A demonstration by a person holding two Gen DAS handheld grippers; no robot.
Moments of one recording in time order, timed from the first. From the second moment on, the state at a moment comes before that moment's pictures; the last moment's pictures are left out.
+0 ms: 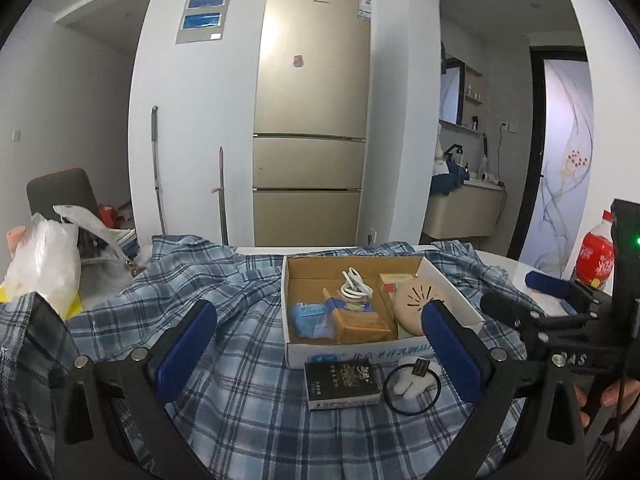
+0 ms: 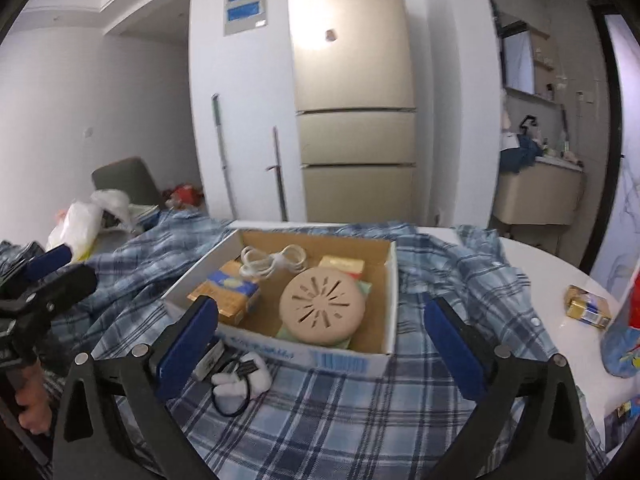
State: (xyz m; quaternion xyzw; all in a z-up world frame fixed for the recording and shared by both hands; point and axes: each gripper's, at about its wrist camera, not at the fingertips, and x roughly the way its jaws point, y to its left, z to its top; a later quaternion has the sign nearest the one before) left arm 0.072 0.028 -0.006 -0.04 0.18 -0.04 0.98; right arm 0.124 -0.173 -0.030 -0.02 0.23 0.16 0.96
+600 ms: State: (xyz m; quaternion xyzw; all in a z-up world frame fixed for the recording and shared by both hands) left arm 0.074 0.024 -0.010 -0.02 0.20 -0.04 0.98; right arm 0.126 -0.152 -0.045 -0.06 0.26 0.18 0.95
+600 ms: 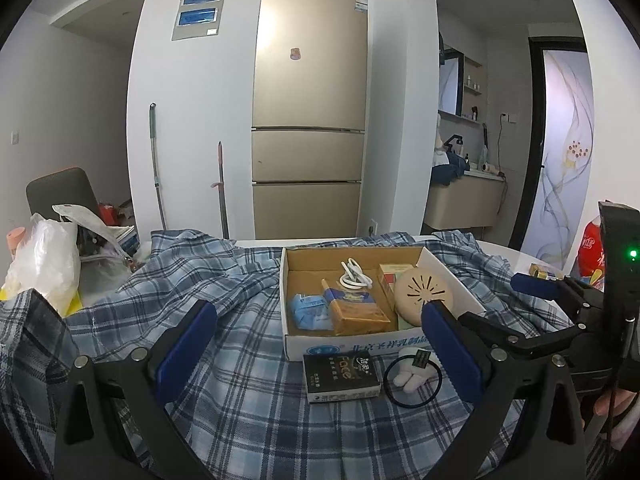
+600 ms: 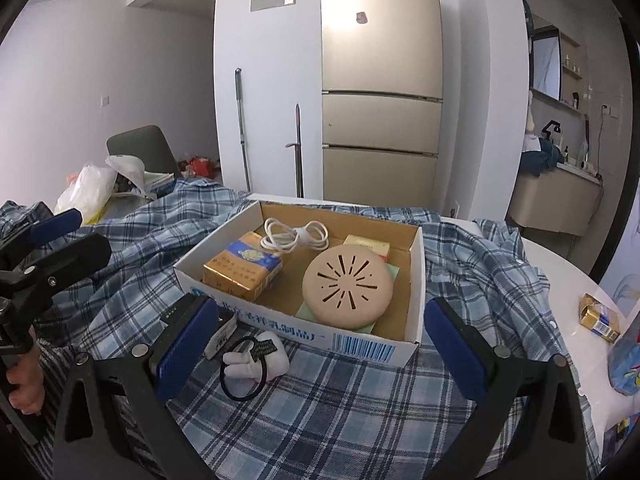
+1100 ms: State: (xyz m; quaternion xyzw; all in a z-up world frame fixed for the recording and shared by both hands) left arm 0.078 0.023 -0.012 -0.03 0.21 -0.03 0.98; right arm 0.136 -0.150 -0.053 -0.04 0.29 0.19 0.94
